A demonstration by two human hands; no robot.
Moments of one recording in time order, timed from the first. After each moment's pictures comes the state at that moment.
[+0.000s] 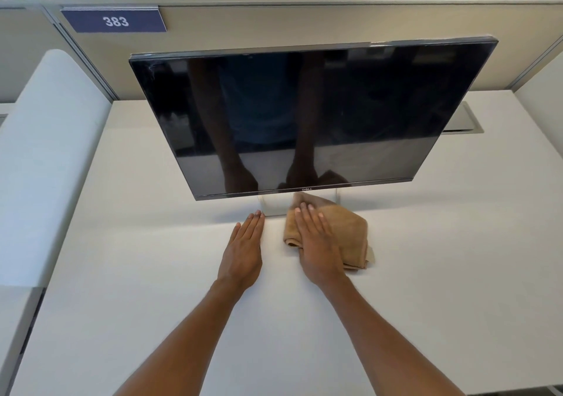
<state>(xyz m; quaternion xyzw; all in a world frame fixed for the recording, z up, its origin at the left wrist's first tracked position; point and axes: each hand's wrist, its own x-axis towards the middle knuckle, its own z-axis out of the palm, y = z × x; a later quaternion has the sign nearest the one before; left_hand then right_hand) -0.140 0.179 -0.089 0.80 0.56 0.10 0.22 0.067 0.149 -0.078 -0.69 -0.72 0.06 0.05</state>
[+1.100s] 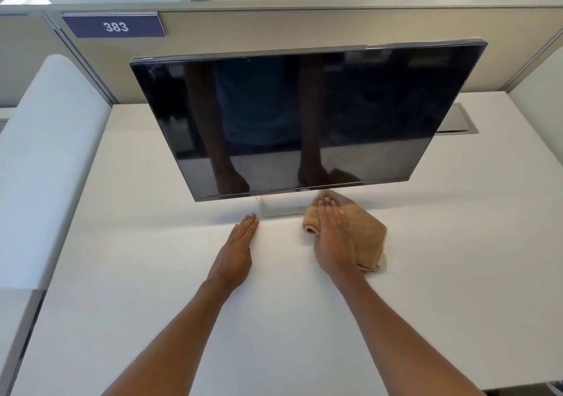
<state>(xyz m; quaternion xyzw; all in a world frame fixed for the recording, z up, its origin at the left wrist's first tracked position) -0.161 0.182 -0.086 0.75 0.55 0.14 0.34 0.098 0.157 -0.069 -0.76 -0.64 0.10 0.09</state>
